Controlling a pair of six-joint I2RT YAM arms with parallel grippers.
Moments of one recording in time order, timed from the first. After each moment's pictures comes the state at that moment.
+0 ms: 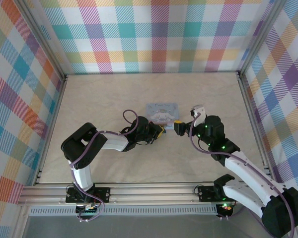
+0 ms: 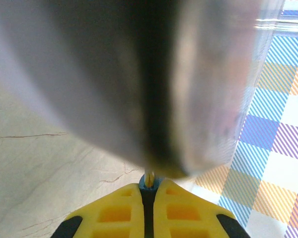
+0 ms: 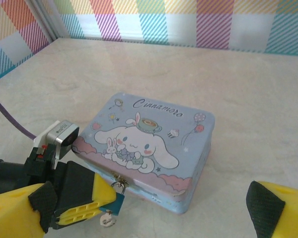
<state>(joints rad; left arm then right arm) -0.76 1.82 0.78 0.52 0.22 -1.52 0.48 0.88 0.53 0.02 -0.08 0.13</state>
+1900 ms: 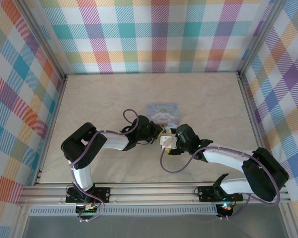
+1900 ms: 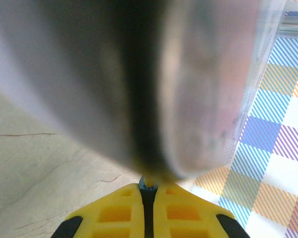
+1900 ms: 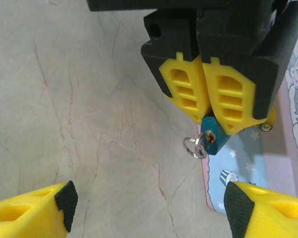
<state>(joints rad) -0.76 1.82 0.80 0.49 0.22 -1.53 0.74 1.30 0.51 0.01 0.00 -0.88</state>
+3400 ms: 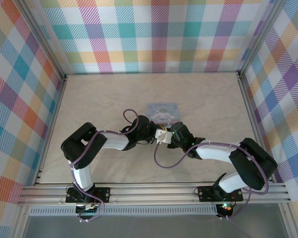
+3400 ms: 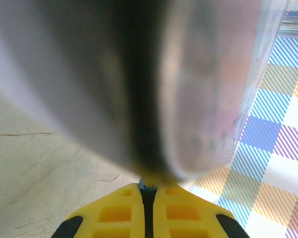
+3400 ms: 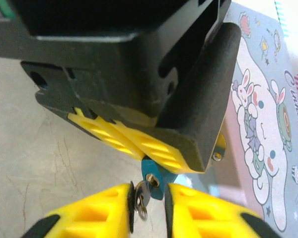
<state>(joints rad) -0.76 1.82 0.80 0.49 0.22 -1.53 0.77 1.45 0.55 0.22 0.13 -0.83</state>
